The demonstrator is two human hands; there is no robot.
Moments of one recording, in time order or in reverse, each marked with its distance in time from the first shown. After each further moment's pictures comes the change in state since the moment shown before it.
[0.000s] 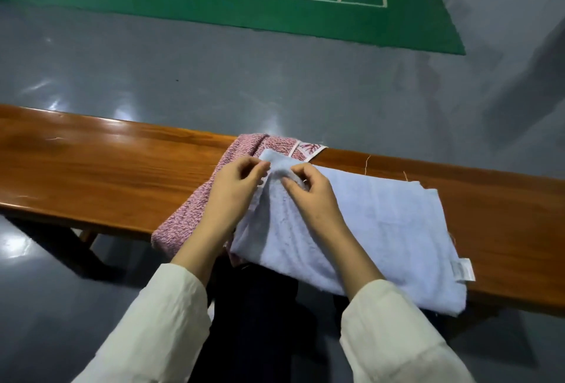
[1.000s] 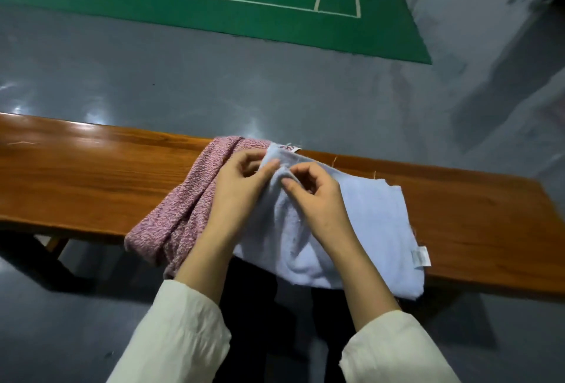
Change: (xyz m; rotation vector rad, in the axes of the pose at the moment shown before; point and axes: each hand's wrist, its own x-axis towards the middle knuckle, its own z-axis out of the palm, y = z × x) left_hand -0.023 0.050 0.030 -0.435 -0.009 -0.084; right_hand -0.028 -0.033 -0.037 0.094 0.079 -0.047
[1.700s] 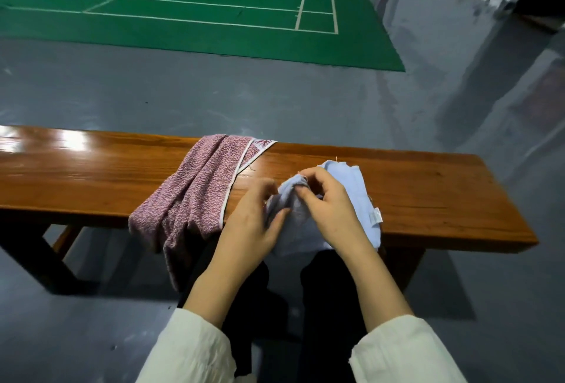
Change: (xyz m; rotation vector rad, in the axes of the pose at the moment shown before) left_hand -0.118 -0.006 0.016 0.480 -0.190 0.450; right_hand -0.102 -0.058 -0.065 -0.270 -0.024 -0.045
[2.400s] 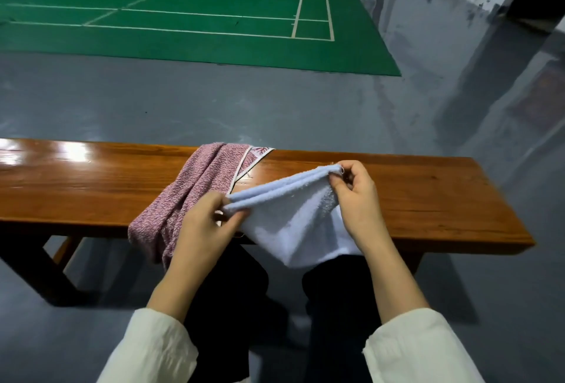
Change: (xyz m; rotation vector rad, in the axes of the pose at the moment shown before) left_hand -0.001 -0.024 -0.041 0.113 0.125 -0.157; right_hand 0.019 0.029 -0.022 0.164 0.262 0.061
